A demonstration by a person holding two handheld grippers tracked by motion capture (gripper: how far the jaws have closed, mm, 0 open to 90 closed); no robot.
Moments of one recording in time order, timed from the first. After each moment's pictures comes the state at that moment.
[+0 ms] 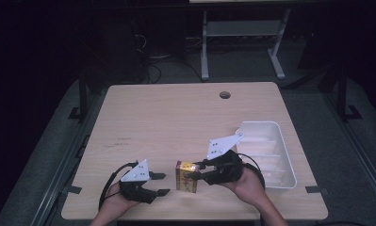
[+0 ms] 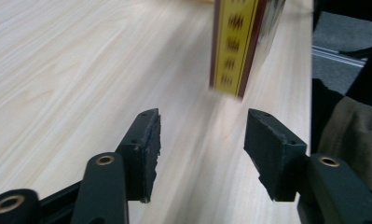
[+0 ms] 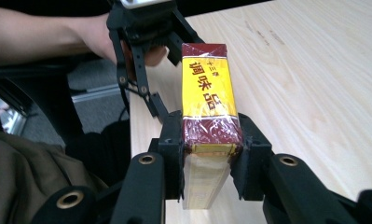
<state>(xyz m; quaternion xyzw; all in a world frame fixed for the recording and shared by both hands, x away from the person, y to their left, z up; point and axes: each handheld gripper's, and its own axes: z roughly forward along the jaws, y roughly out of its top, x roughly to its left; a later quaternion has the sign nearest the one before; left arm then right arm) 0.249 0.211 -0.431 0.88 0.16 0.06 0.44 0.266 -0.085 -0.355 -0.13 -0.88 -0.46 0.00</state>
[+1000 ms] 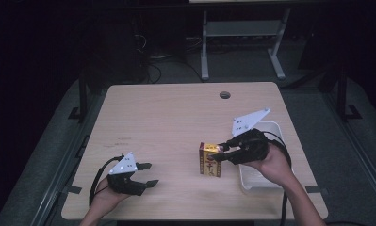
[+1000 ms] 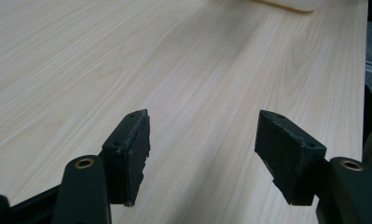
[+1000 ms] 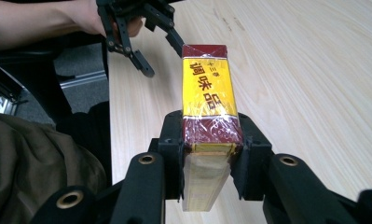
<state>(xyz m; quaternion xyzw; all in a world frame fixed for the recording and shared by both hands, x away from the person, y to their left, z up) 0.263 0.243 -0.429 0.87 0.22 0.10 0.43 0.299 -0.142 -0.316 -0.15 -0.89 -0.43 -0.01</state>
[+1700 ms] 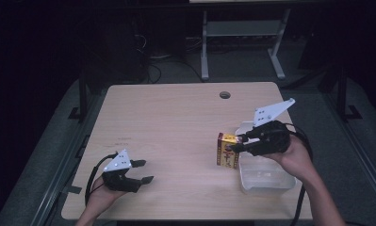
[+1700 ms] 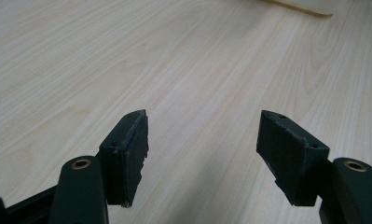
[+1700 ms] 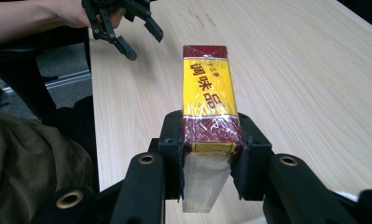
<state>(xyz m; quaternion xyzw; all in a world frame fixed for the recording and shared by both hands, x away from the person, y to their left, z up) 0.269 0.257 -0.429 0.86 0.24 0.11 0.44 0.305 -0.187 -0.297 -0.17 -0.89 -0.42 -0.03</state>
